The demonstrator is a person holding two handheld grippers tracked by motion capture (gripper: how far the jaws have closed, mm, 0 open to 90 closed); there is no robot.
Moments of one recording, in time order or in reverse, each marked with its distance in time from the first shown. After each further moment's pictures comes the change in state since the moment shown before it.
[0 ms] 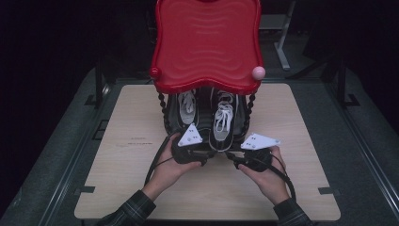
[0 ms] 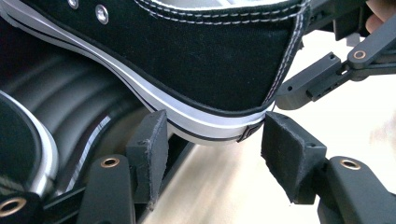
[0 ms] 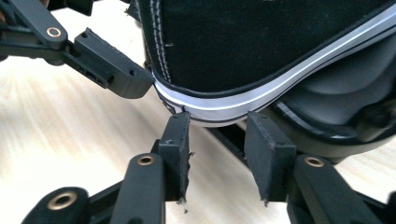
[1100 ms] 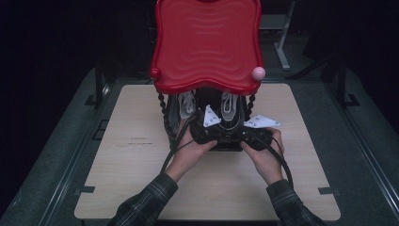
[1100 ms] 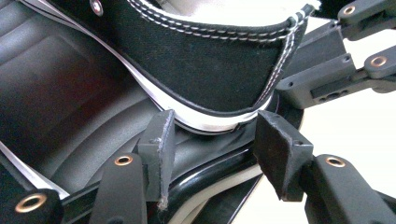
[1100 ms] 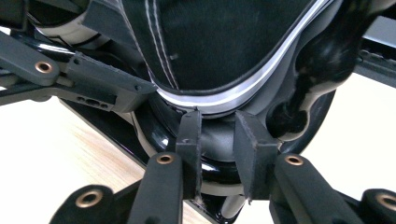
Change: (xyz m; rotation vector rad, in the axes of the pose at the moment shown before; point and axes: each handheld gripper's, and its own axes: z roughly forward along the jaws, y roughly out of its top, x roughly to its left) left arm 0.017 0.036 0.046 0.080 0.185 0.007; right arm -0.038 0.019 0.023 0.002 -0.196 0.104
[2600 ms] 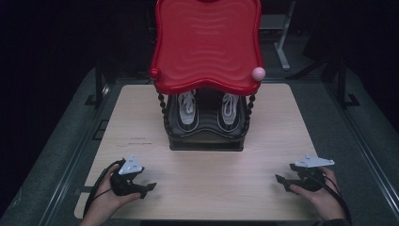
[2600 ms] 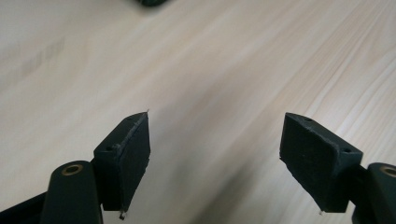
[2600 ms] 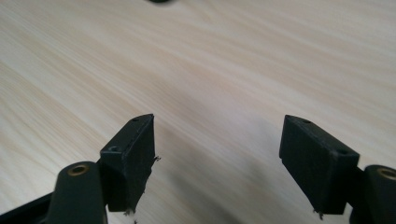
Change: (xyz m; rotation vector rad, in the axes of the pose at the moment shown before) left arm 0.030 -0.206 -0.152 0.286 -0.050 -0.222; right arm -0.076 -0.148 -0.075 0.235 0.040 0.069
